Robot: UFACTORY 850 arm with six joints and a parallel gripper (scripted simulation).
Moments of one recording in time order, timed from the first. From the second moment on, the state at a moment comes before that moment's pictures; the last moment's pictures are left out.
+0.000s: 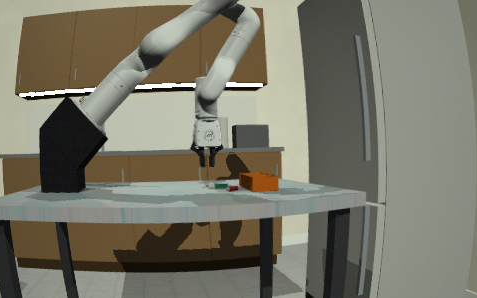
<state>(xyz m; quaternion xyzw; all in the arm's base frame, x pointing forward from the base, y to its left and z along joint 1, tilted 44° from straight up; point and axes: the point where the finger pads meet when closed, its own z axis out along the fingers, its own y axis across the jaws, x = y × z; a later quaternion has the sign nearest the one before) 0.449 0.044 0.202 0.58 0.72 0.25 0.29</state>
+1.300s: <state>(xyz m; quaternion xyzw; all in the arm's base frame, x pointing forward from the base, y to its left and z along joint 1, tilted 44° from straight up) 0.490 0.045 0.160 0.58 0.72 0.25 0.29</state>
